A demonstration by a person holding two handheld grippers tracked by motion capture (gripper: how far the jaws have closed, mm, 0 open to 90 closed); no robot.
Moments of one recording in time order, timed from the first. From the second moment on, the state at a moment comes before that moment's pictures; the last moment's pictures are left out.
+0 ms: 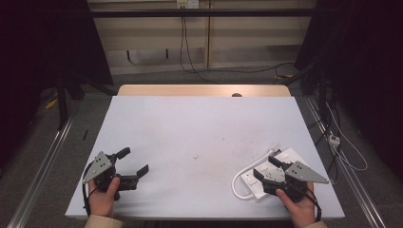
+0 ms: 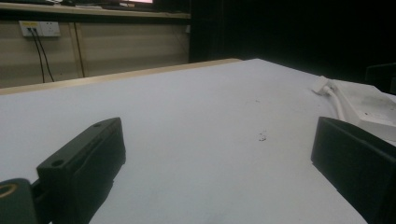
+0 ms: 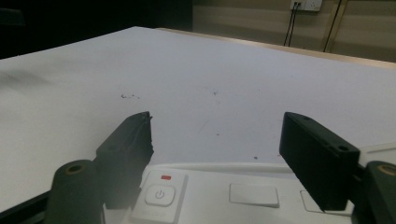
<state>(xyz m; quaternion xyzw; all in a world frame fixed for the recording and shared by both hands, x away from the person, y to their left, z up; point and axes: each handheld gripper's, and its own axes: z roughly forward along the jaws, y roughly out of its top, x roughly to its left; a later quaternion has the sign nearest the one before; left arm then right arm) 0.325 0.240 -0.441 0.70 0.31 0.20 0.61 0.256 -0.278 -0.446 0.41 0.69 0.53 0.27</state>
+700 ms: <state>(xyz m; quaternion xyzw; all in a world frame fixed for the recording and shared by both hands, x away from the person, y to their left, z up) 0.325 0.241 -0.441 0.70 0.31 0.20 0.61 0.260 -0.272 -0.444 0.39 0.72 0.52 0.22</state>
